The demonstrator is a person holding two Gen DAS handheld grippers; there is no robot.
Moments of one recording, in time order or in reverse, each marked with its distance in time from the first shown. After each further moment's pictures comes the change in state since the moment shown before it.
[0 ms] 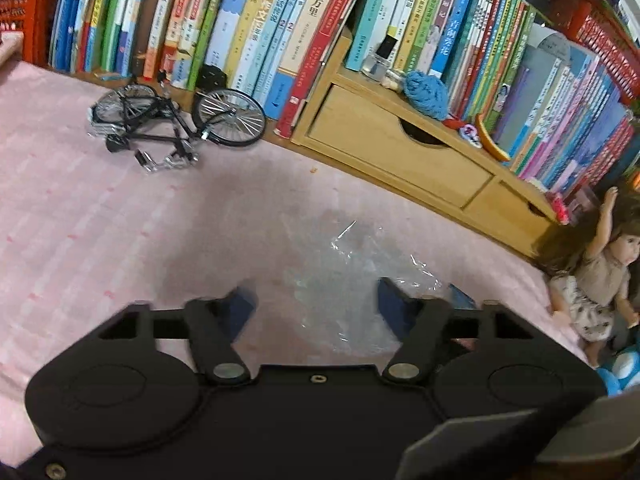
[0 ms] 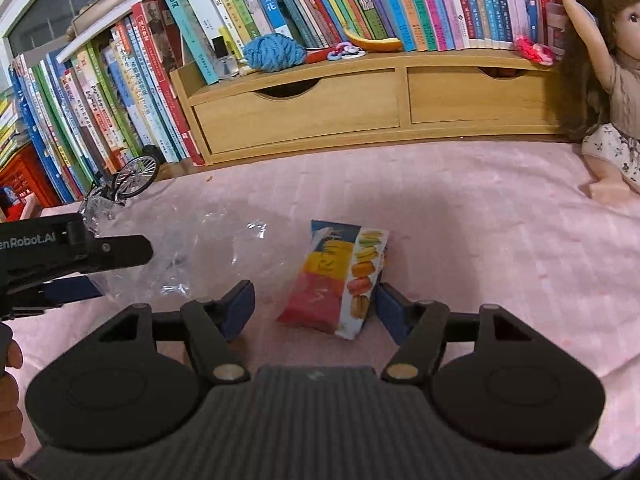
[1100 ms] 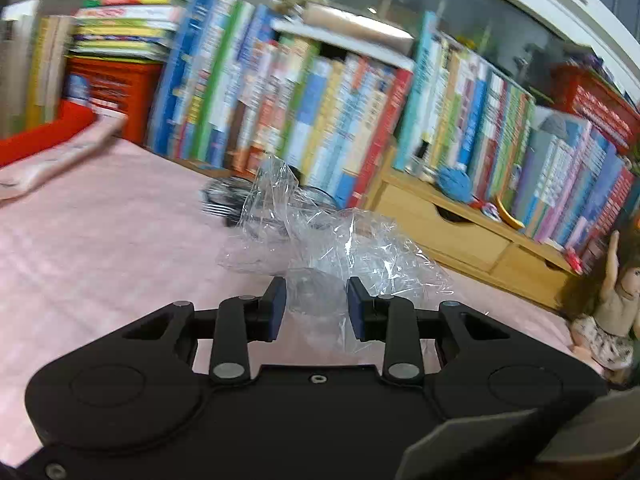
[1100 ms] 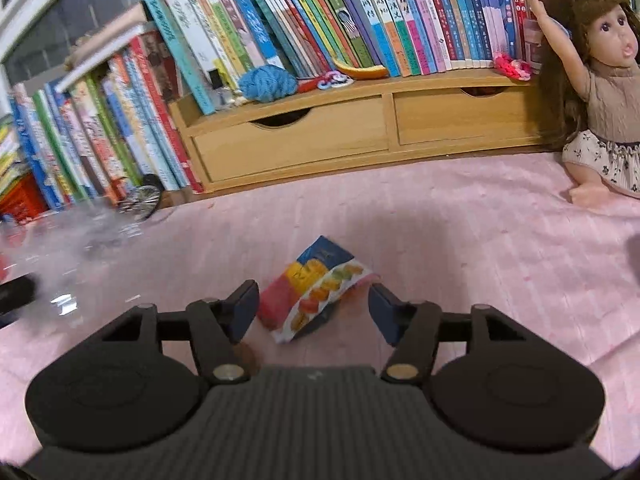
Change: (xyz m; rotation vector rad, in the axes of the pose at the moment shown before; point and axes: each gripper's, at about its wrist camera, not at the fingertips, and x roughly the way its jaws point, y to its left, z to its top) left arm -0.115 0.025 -0.031 -0.001 -0.311 0.161; right arm -0.009 0.006 0.006 0.040 -0.061 -0.073
